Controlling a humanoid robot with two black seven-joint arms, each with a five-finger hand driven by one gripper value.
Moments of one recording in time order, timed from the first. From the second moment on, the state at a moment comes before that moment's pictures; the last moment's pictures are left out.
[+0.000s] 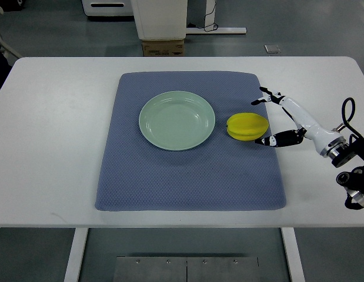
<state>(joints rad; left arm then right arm) -0.02 0.00 -0.11 -0.19 0.14 -0.02 0.00 1.05 -0.59 -0.31 1.21 -0.56 -0.58 0.61</state>
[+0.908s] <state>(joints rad) -0.02 0.00 -0.11 -0.19 0.14 -0.02 0.00 1.05 -0.43 -0.35 1.02 -0.55 -0.59 0.61</state>
